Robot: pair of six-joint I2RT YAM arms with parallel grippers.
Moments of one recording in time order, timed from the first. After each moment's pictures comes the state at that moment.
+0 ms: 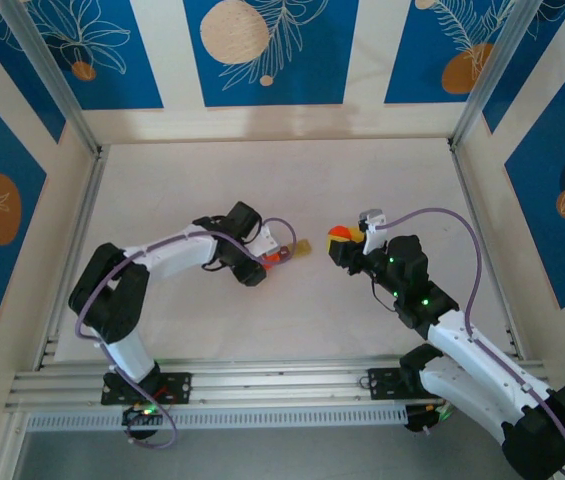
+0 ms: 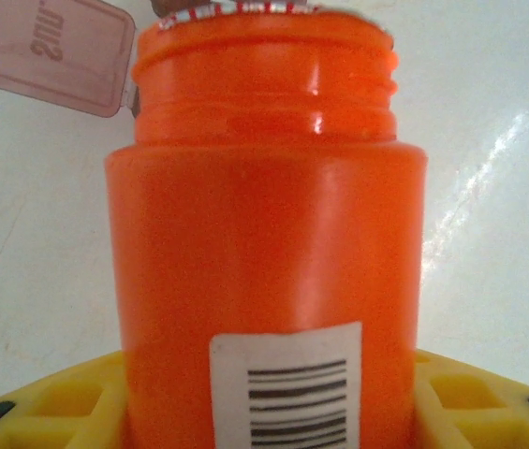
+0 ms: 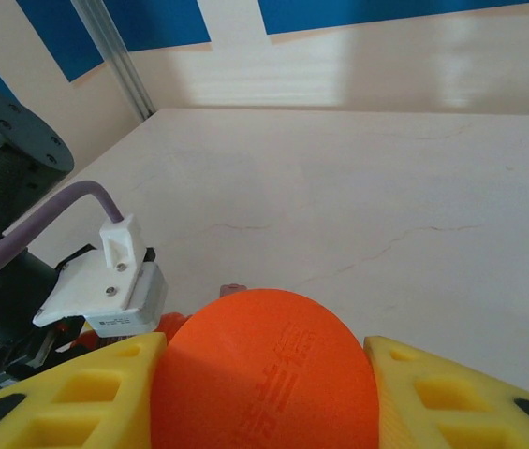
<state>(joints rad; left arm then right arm) -0.64 1.72 1.13 -0.66 0.15 0.33 0.50 0.77 0.48 0.03 -0.12 0.25</state>
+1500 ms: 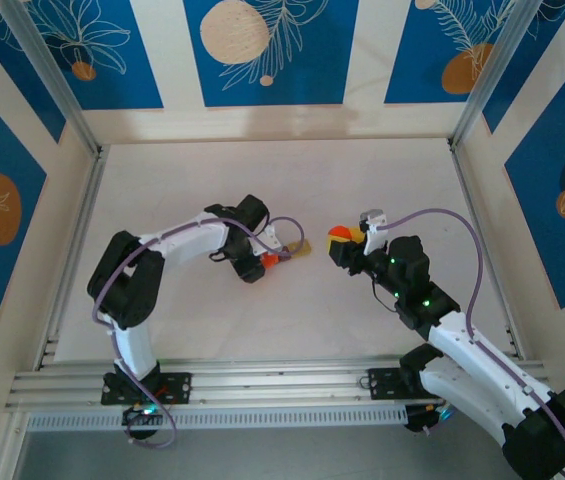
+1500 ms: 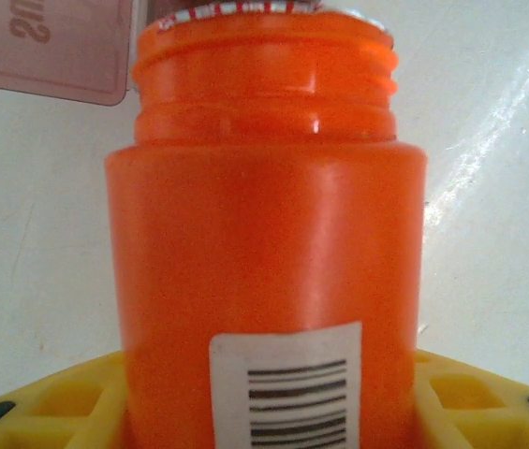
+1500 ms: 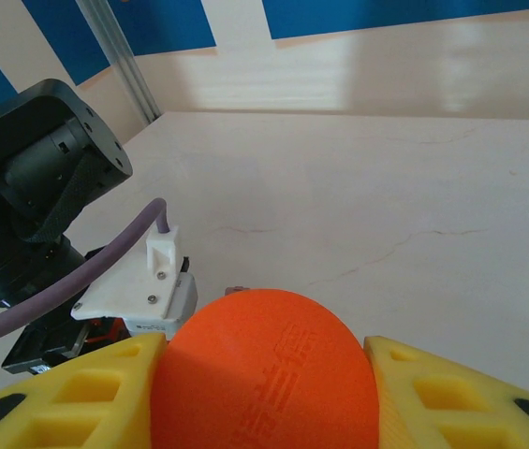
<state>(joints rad) -0.64 1.84 1.29 -0.83 0.09 0.42 0.50 0.75 0.48 0.03 -0.13 0.25</state>
